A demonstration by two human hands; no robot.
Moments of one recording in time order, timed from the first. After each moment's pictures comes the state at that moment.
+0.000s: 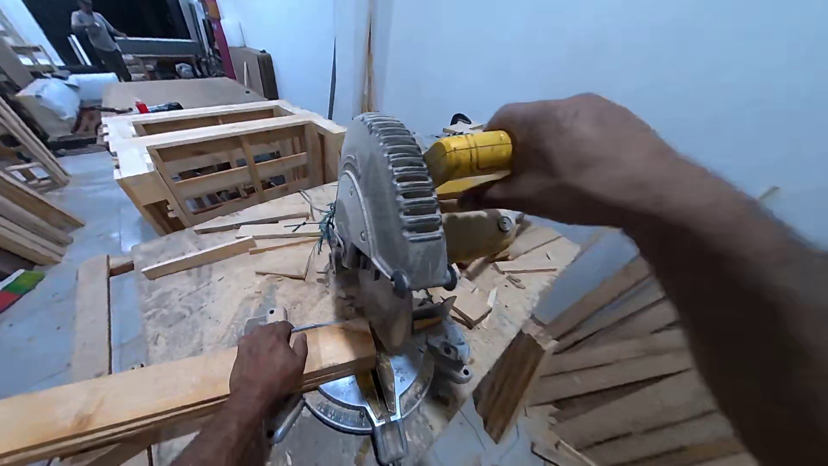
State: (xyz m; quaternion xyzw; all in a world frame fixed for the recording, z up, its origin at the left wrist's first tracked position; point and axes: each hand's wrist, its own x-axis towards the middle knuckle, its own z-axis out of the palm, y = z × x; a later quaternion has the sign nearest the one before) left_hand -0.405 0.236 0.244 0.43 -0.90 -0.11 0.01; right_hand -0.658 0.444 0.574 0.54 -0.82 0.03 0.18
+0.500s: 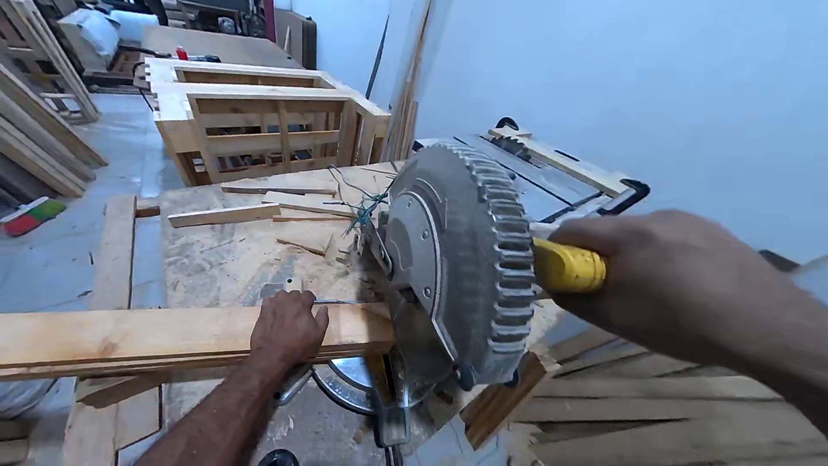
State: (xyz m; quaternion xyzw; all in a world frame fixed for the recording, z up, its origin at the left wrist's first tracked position) left_hand -0.399 0.237 0.234 0.43 -0.90 -0.08 0.02; right_hand -0.629 0.483 0.520 0.61 -0.77 -0.06 0.18
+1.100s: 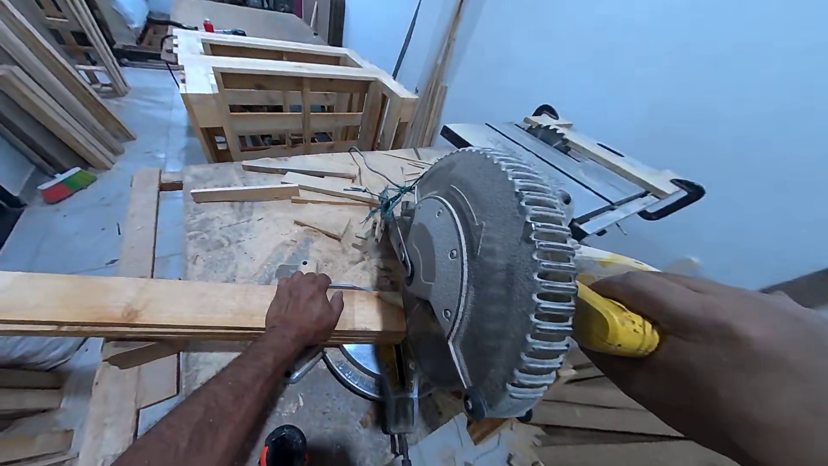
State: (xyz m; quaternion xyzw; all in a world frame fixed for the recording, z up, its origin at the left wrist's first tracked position) left_hand -0.399 0.236 0.230 0.43 -0.90 -0.07 0.03; right_hand -0.619 0.515 0.465 0.62 -0.74 0.04 0.27
